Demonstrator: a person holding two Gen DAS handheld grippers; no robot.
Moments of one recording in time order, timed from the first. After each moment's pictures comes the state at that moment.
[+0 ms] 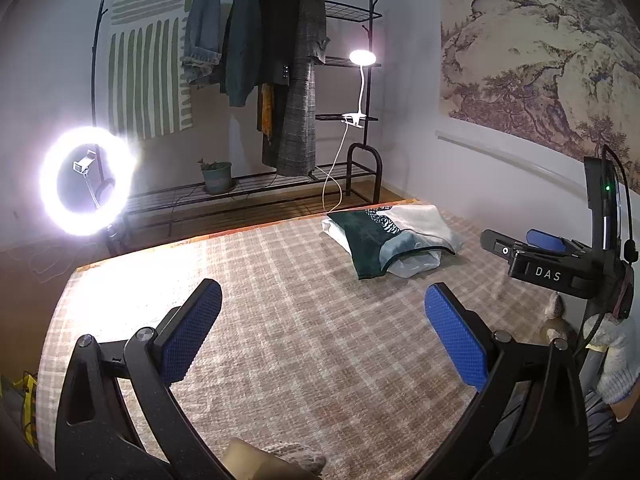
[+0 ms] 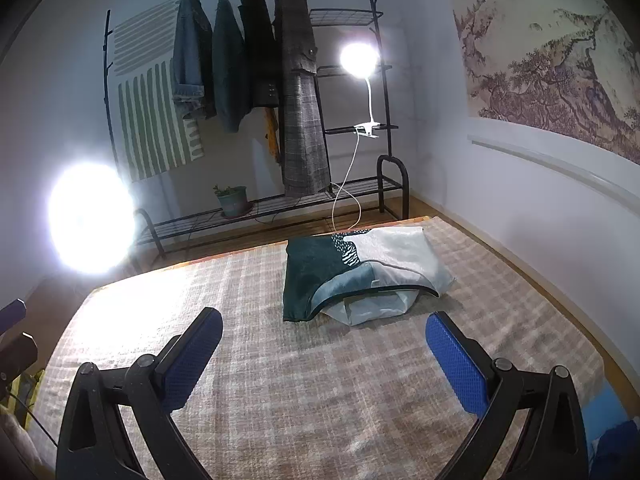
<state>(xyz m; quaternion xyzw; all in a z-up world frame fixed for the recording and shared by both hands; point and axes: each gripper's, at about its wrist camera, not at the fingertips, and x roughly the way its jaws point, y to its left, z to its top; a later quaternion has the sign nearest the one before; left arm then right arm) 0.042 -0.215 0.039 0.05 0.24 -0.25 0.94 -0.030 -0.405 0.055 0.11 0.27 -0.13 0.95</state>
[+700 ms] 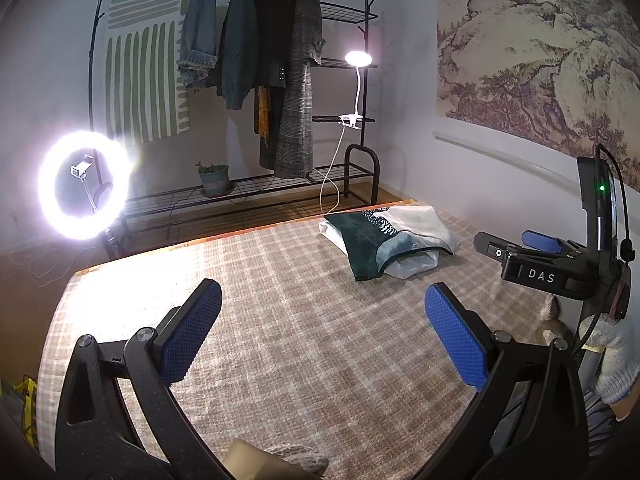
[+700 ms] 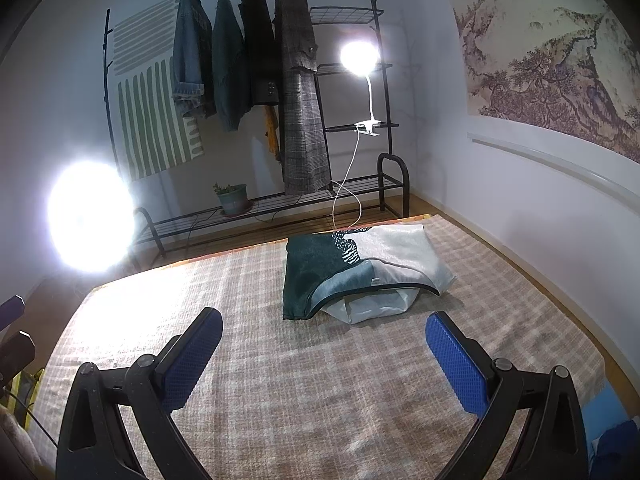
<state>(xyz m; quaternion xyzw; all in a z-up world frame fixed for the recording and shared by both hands) 0.041 -0.218 0.040 0.05 0.24 -0.26 0.94 -0.029 -0.407 0.052 0.11 0.27 -0.13 0.95</state>
